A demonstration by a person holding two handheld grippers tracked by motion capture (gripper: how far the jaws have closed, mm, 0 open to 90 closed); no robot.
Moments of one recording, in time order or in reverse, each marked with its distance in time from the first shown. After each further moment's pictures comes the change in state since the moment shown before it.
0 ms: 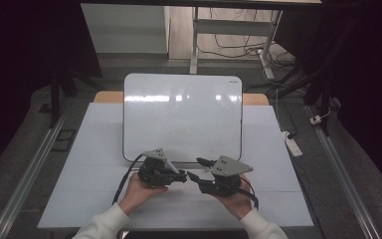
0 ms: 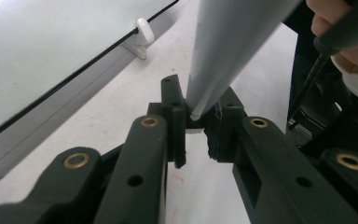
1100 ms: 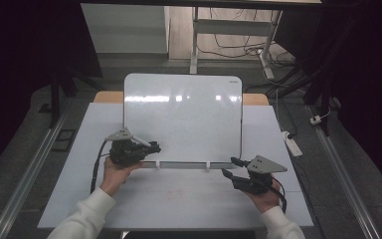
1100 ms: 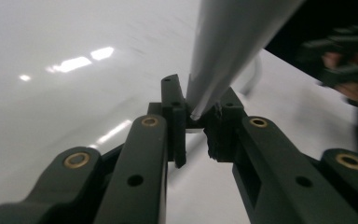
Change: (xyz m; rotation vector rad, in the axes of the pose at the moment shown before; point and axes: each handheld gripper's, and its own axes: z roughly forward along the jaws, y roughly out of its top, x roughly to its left) left arm 0.047 -0.005 -0.070 -0.240 0.158 -0.013; right arm -0.065 -0.061 -0.049 0.025 -0.114 0.090
